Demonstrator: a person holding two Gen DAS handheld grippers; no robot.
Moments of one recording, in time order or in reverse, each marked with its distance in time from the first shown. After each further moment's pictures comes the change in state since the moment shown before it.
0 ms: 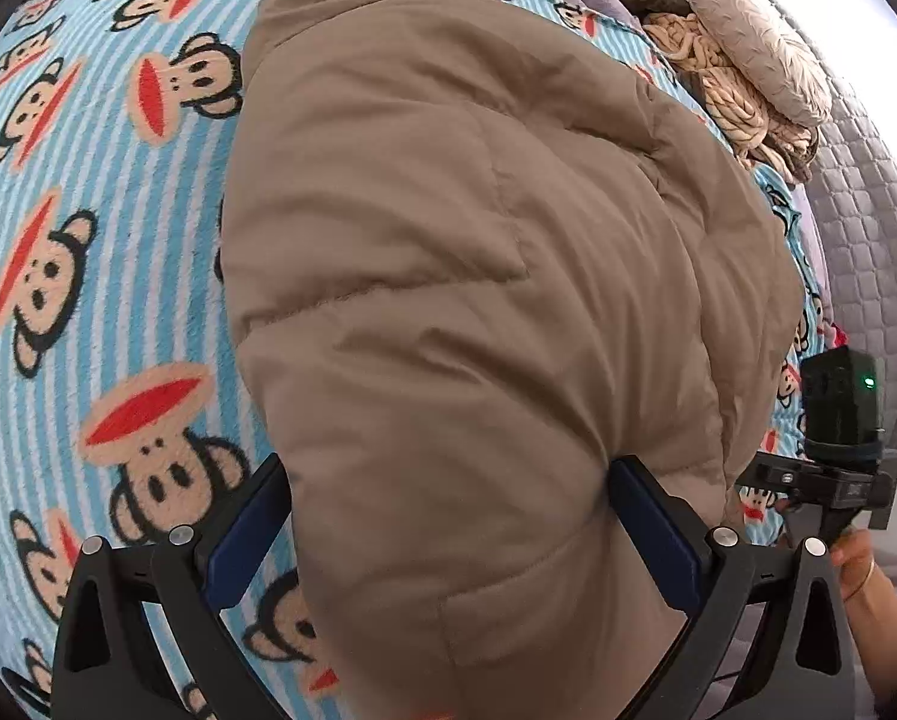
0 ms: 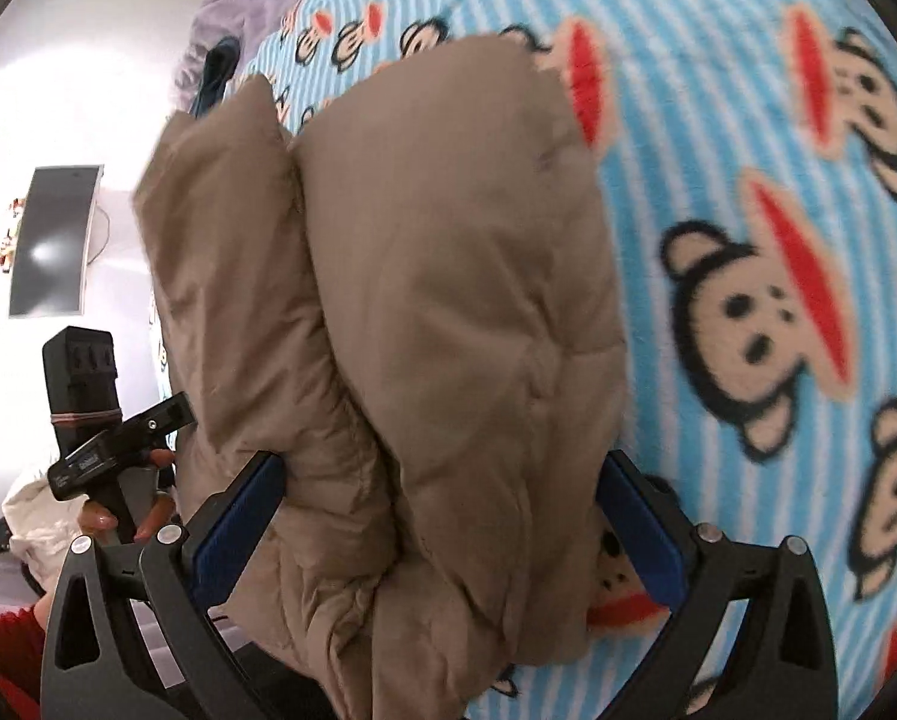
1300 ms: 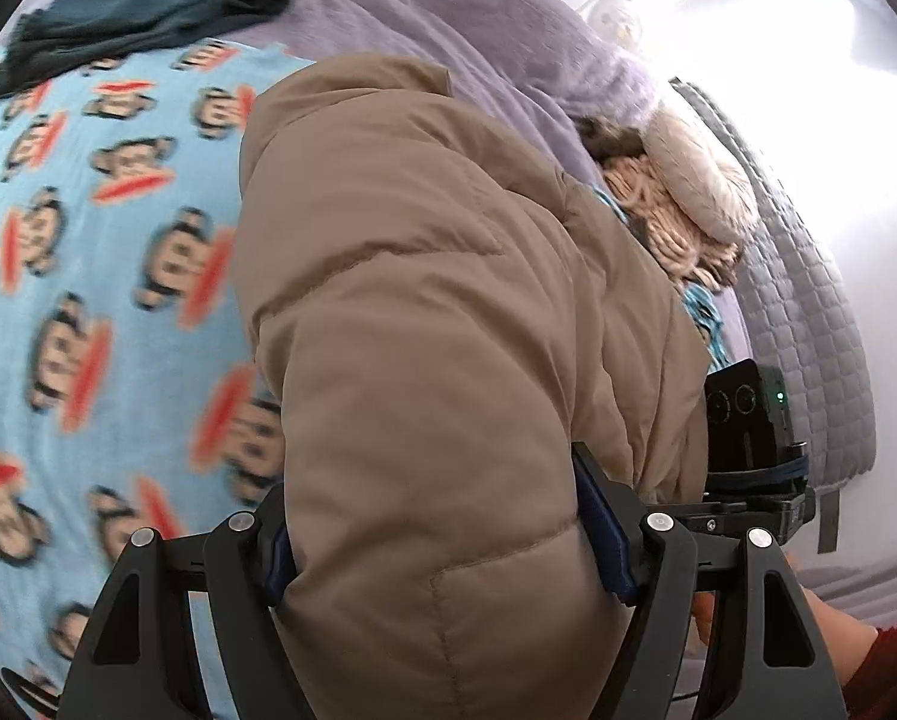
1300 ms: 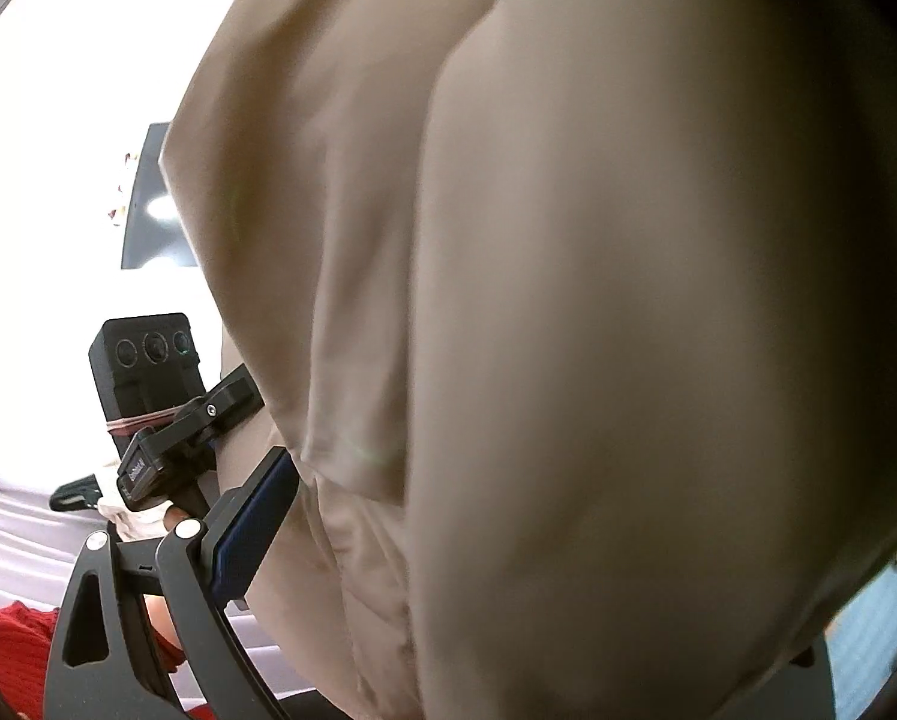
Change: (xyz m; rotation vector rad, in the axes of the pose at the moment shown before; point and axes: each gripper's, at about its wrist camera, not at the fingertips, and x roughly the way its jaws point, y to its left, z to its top) left arm -0.163 0.130 0.050 0.005 -0.231 -0.143; right arm 0.113 0.217 0.127 -0.129 0.060 0.322
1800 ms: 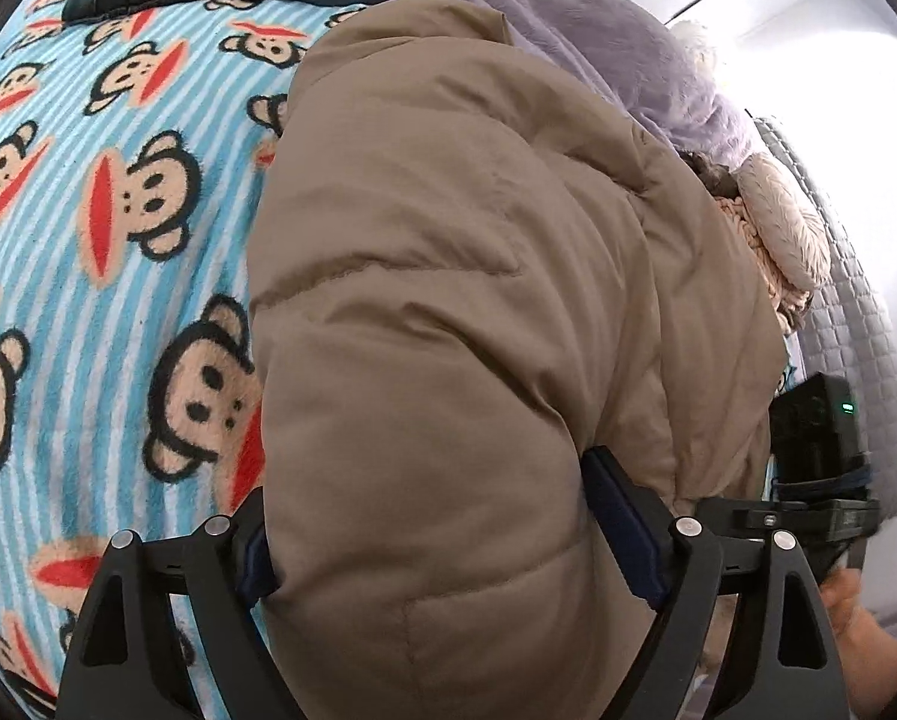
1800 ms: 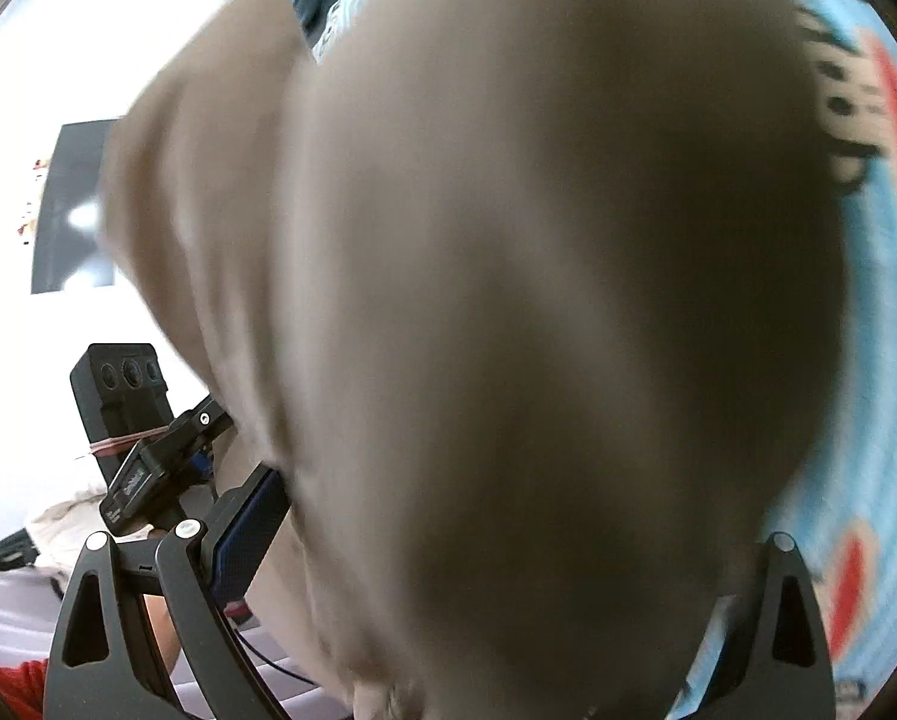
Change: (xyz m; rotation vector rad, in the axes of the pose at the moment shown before) left arm 0.030 0.137 0.018 -0.082 -0.014 0.081; right arm 0.066 -0.011 0.099 0.079 -0.007 -0.269
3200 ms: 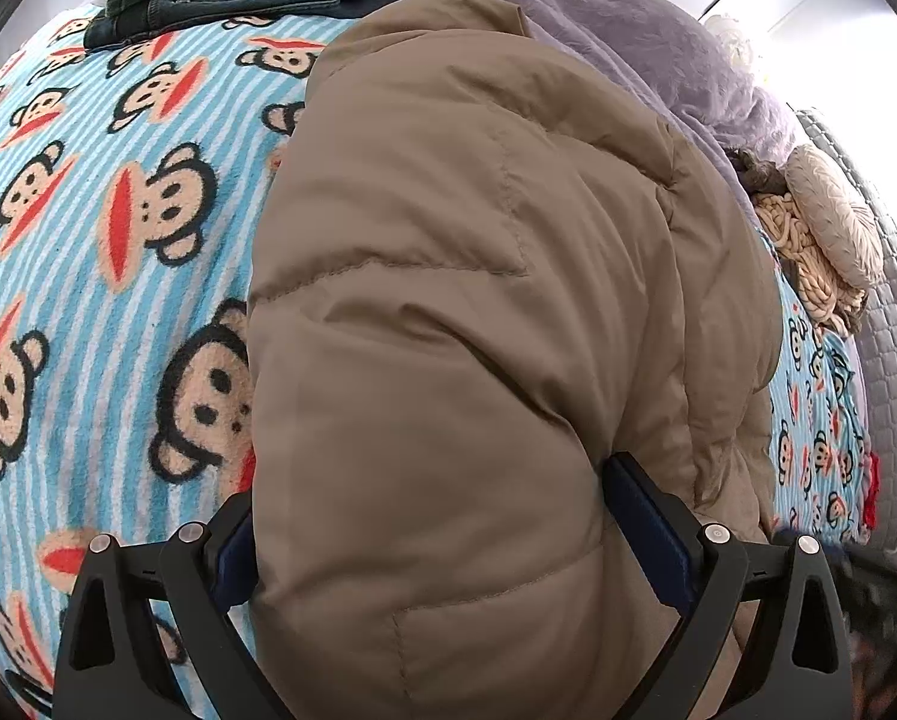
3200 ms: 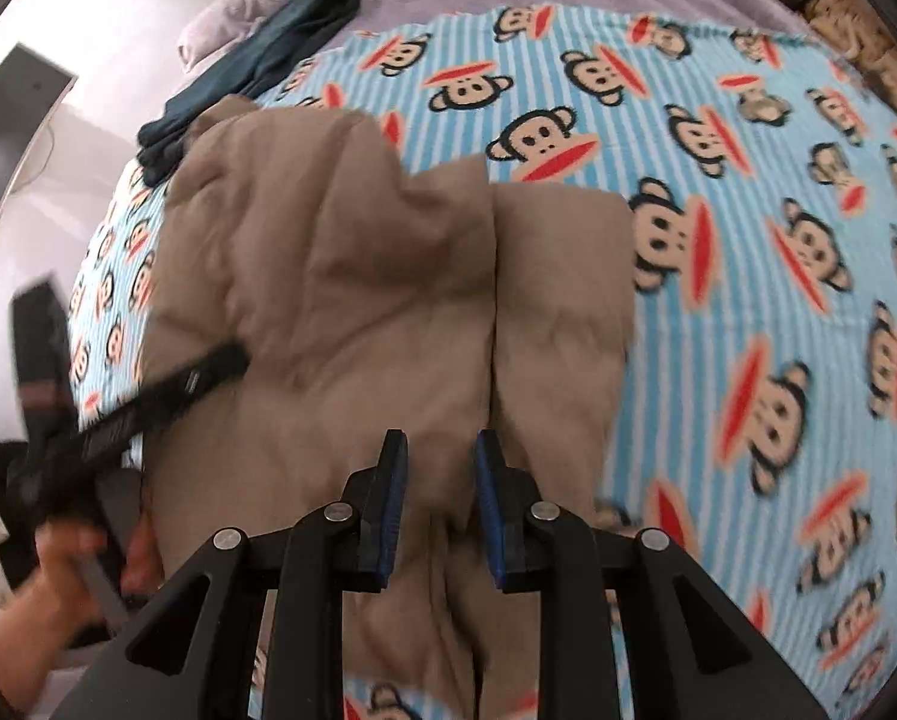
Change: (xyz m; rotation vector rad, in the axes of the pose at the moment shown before) left arm 0.038 -0.053 -0.005 -0.008 -0.047 0.165; right arm -0.050 0.086 -0.187 -0.190 -0.234 -0.455
